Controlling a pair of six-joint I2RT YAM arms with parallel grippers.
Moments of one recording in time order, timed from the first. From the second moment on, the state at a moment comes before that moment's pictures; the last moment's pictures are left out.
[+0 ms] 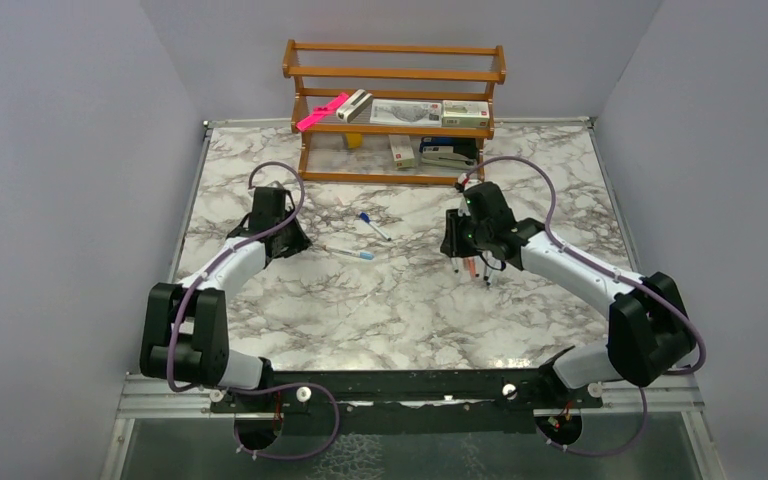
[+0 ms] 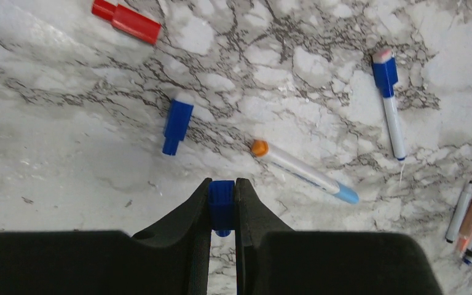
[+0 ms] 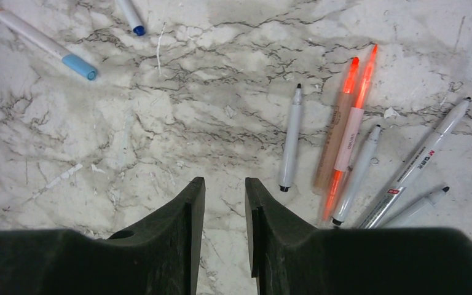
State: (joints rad) left arm -0.14 1.39 0.76 -0.25 0.10 -0.59; right arm 0.54 1.43 0.93 -0.33 -0.01 0.35
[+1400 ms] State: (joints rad) left arm -0.10 1.46 0.84 -0.28 -0.03 -0.55; right arm 0.60 1.41 0.86 -0.30 -0.19 0.35
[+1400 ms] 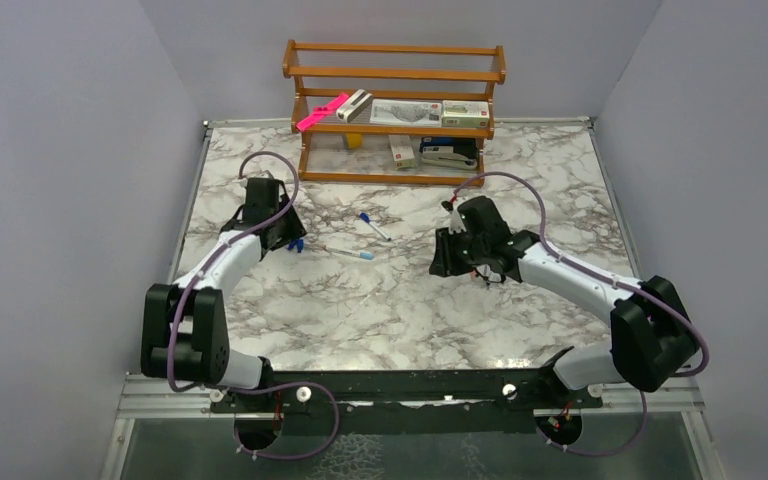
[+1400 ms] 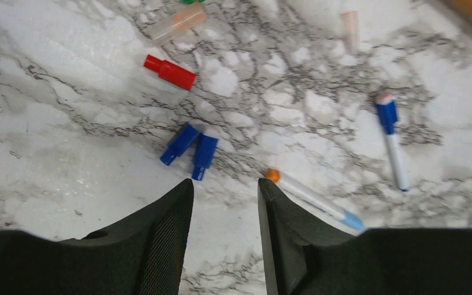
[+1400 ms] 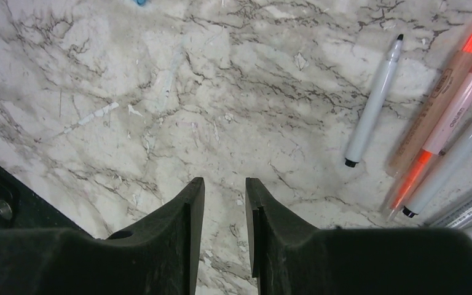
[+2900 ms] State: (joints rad) left arm -0.19 1.12 0.87 -0.58 0.29 -0.64; right arm 0.60 1.14 0.80 -0.45 -0.58 0.34
